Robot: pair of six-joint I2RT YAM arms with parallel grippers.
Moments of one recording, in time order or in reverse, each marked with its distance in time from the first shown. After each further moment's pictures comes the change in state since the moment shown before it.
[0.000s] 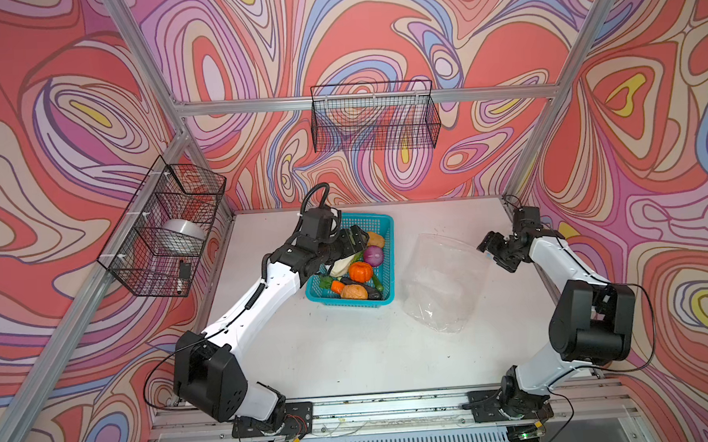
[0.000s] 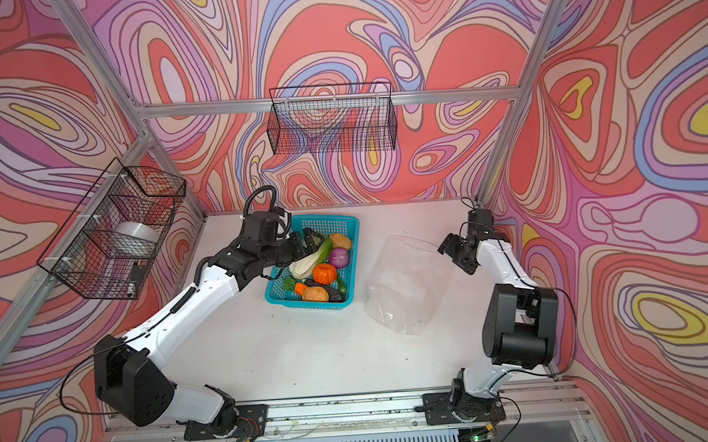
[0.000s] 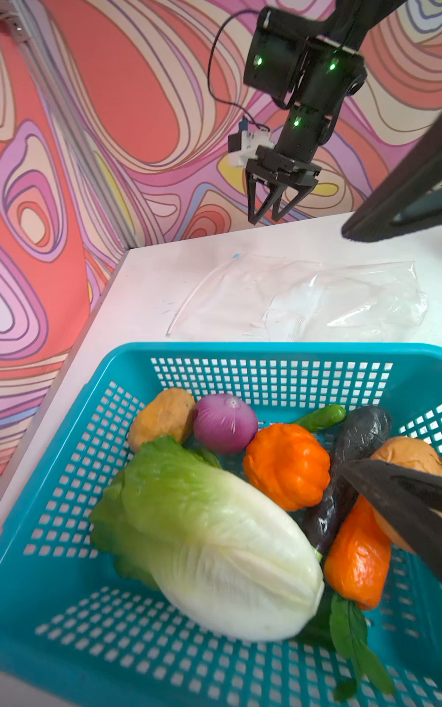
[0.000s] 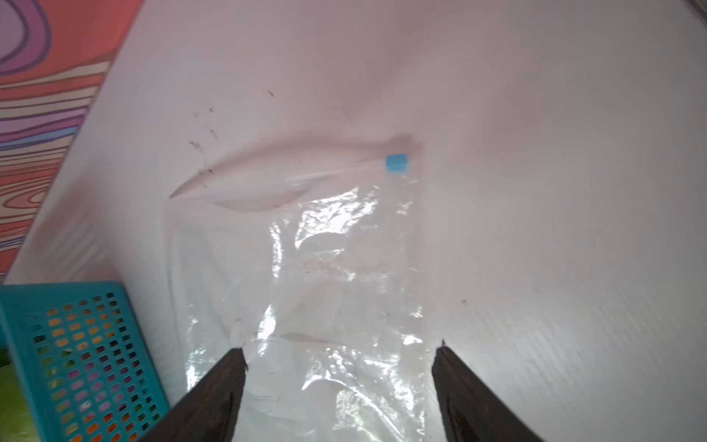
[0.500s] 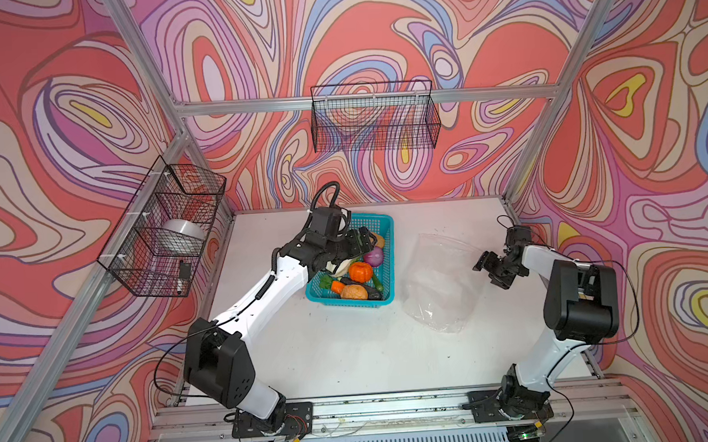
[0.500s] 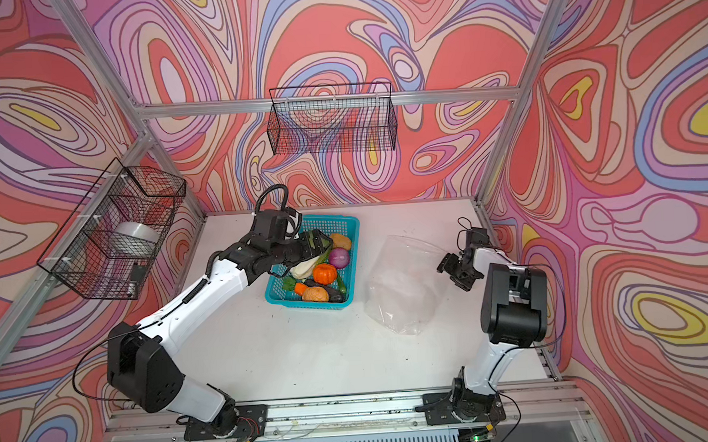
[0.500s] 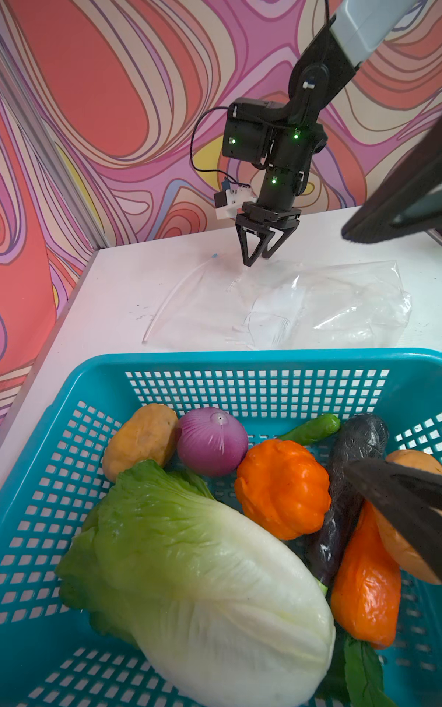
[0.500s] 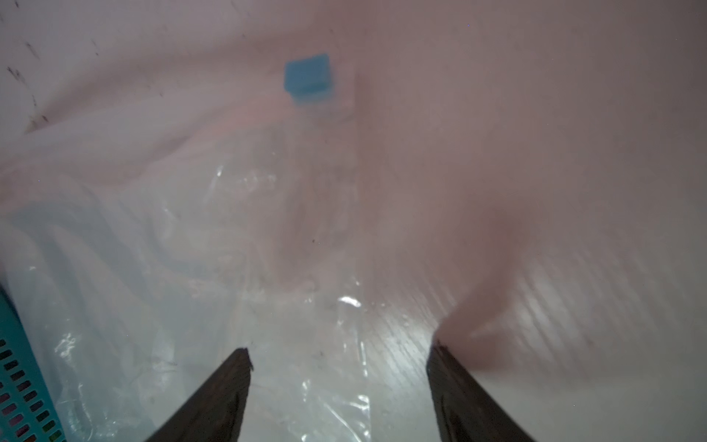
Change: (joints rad) left arm -0.009 0.057 0.029 -0.013 0.042 0.012; right arm -0.032 0.159 -0.093 0.138 -0.069 -0.050
